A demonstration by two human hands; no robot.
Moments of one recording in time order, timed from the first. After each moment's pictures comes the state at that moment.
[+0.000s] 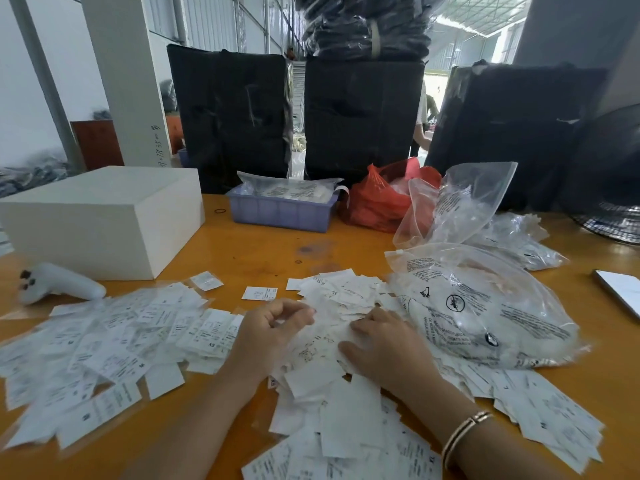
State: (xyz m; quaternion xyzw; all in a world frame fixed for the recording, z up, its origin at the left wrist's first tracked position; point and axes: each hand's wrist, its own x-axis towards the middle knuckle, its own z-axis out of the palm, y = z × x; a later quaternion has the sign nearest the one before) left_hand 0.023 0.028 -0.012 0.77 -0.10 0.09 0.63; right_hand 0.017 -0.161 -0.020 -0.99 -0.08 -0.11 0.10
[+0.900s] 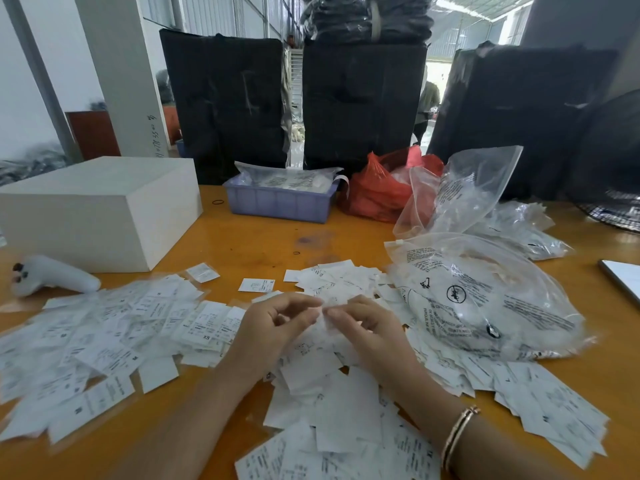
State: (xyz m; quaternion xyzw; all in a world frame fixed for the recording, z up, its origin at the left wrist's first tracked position) left_hand 0.022 0.024 -0.012 0.79 -0.17 0.12 0.57; right_hand 0.002 -0.141 -0.009 -0.81 -0.14 -0.15 0.55
